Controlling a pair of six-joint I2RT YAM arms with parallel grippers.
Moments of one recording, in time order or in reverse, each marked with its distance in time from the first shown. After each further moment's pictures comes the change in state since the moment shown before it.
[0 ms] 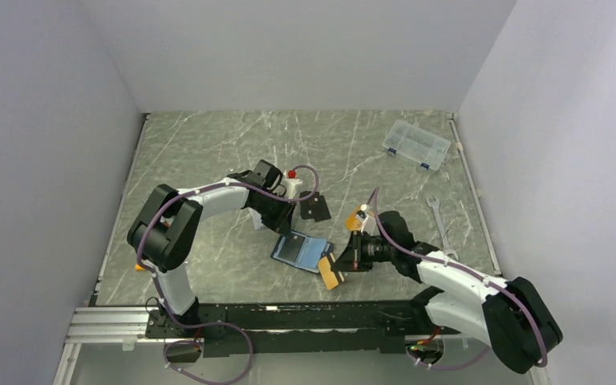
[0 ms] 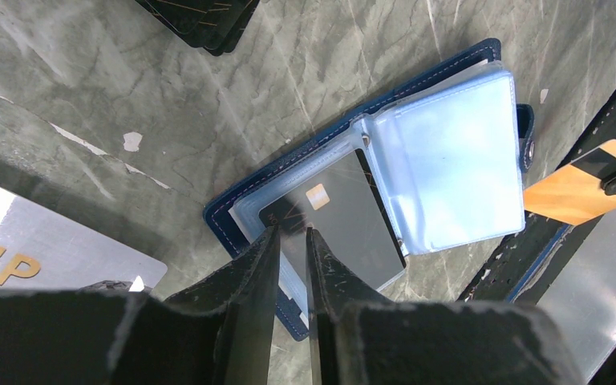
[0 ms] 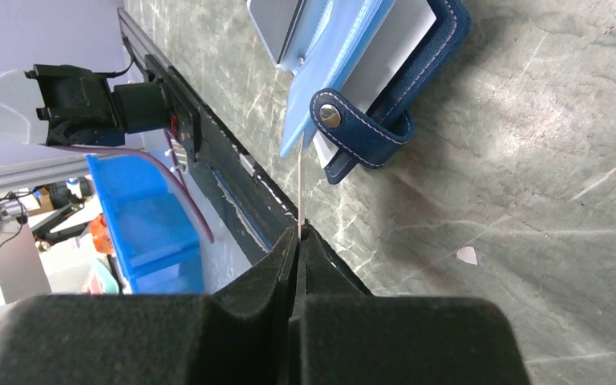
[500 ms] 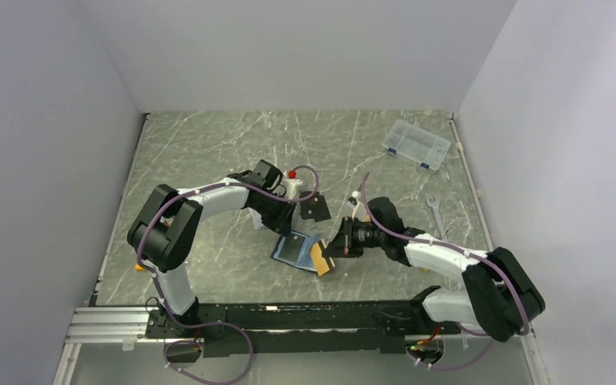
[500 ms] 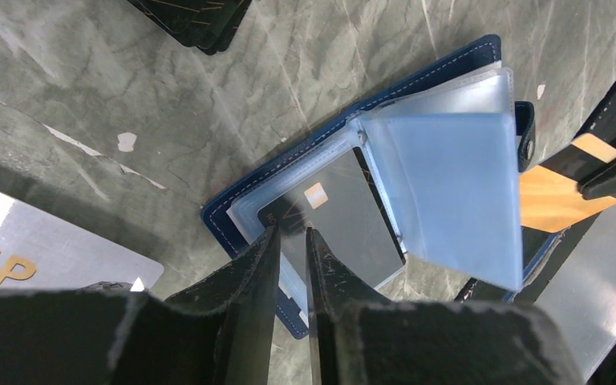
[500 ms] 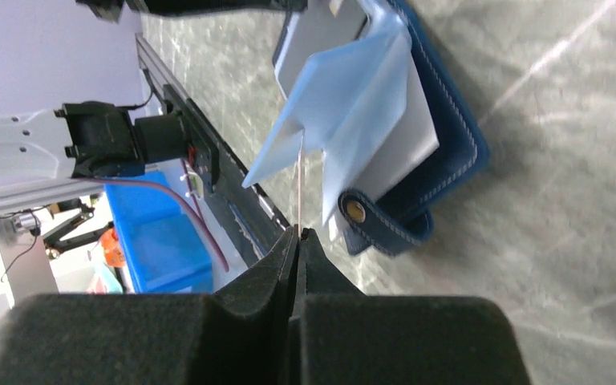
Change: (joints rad) left arm 0.000 0.000 0.000 -0.002 0.006 0.008; right arm 0.000 0.192 0.108 0.100 -0.006 0.011
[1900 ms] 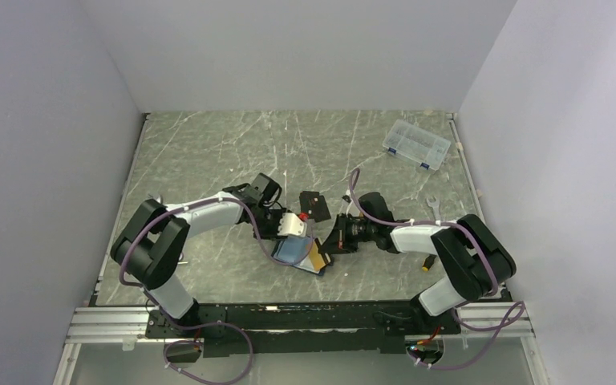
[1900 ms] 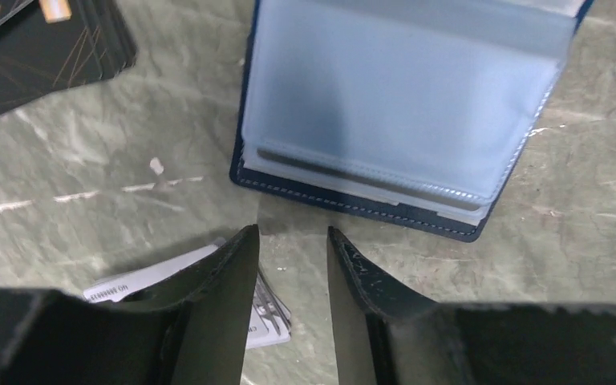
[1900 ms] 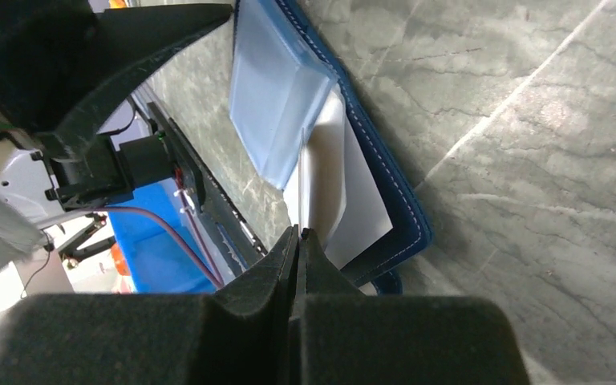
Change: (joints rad) left arm -0.048 -0.139 -0.139 -0.017 -0.168 1.024; right arm -0.024 0.307 0.085 0.132 -0.038 0.004
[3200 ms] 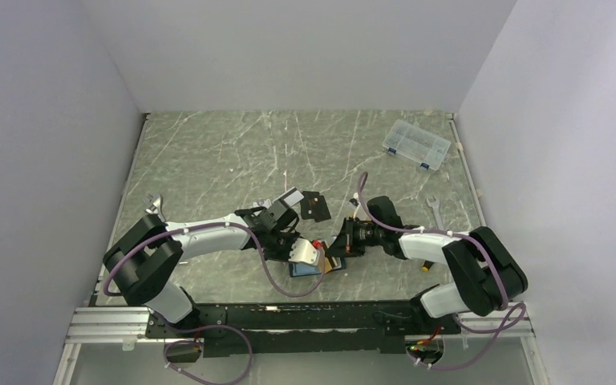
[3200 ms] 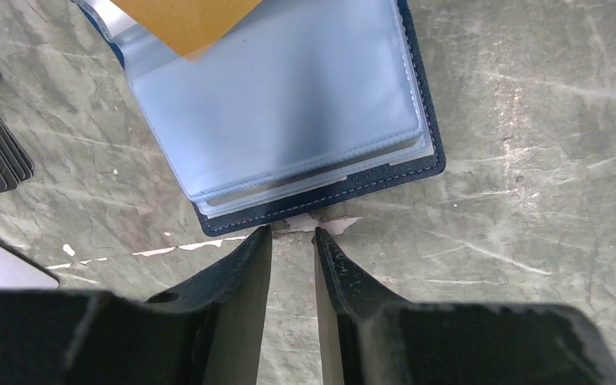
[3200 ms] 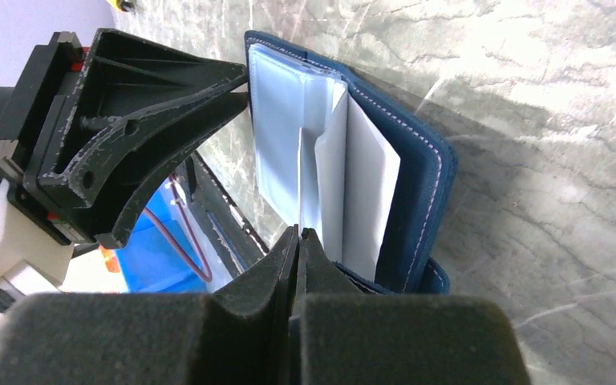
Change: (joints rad) left arm -0.267 -0.100 -0.109 0.048 -0.118 -0.148; right arm -0.047 -0.119 -0.068 -0.049 -0.010 -0.050
